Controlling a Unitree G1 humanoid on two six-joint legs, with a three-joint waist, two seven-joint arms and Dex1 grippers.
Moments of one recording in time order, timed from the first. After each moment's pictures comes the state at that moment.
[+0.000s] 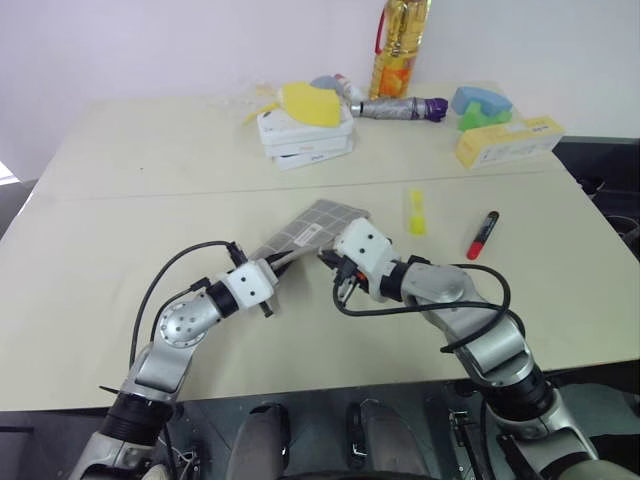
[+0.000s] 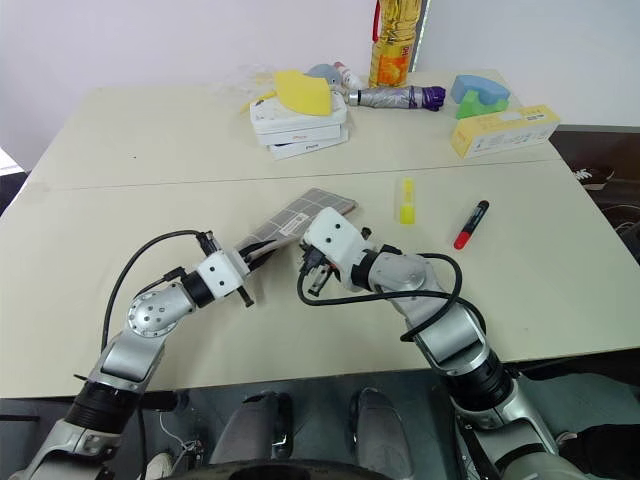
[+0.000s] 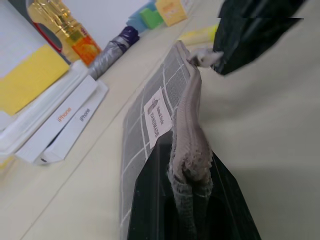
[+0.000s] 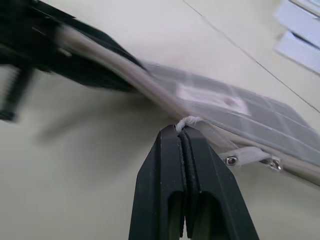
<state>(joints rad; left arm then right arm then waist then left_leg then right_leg) -0.17 0.44 -0.15 -0.05 0.09 -0.26 -0.56 -0.43 -0.39 0.35 -0.51 0.12 0.83 0.56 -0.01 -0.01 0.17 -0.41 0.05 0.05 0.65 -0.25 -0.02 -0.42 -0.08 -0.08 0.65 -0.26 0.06</state>
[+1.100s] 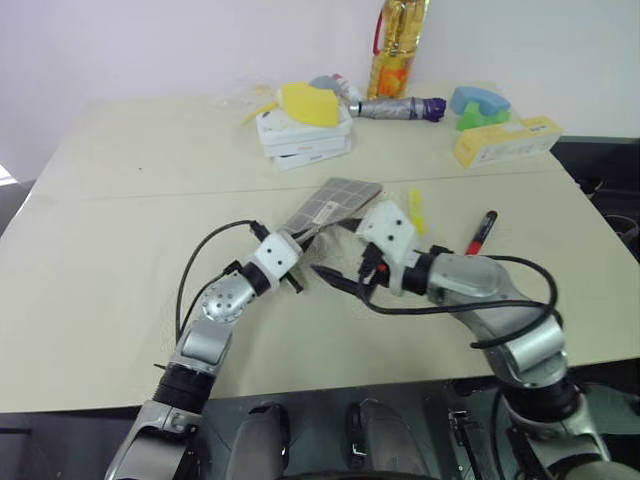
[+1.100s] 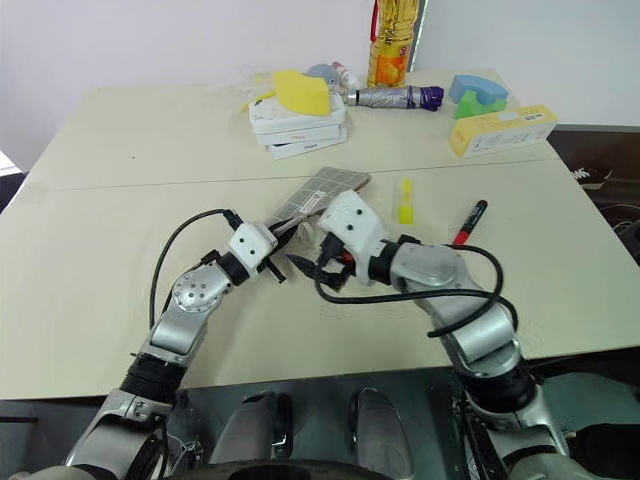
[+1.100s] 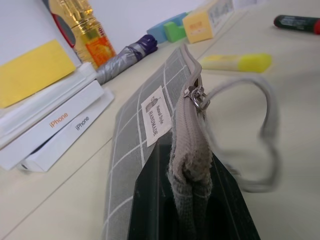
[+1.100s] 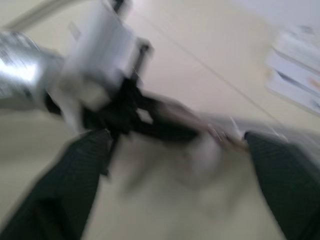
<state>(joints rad) -0.33 0.30 -0.18 0.12 0.08 -0.20 -0.49 -0.39 -0.50 0.12 -0.61 0.27 0.91 0.61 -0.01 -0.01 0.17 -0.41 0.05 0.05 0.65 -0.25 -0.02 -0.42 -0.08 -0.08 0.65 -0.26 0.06</state>
